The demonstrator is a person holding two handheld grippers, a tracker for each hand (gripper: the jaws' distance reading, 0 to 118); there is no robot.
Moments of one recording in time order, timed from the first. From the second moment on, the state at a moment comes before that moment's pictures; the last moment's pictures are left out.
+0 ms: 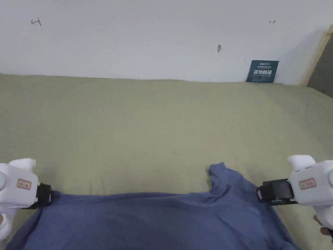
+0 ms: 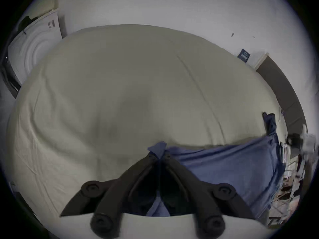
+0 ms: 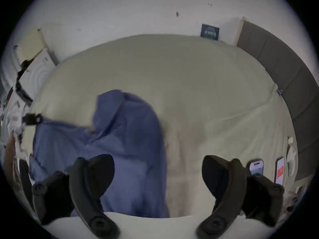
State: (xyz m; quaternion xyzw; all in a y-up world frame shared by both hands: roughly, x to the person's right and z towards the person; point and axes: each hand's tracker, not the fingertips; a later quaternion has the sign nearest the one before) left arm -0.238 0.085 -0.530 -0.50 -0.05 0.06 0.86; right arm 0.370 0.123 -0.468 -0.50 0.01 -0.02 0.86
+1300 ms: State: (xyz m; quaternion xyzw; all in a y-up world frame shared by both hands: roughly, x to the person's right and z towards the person) left arm -0.289 0.166 -0.256 -0.45 -0.13 0.06 0.88; right arm 0.391 0.188 -0.224 -0.45 0.07 -0.12 0.88
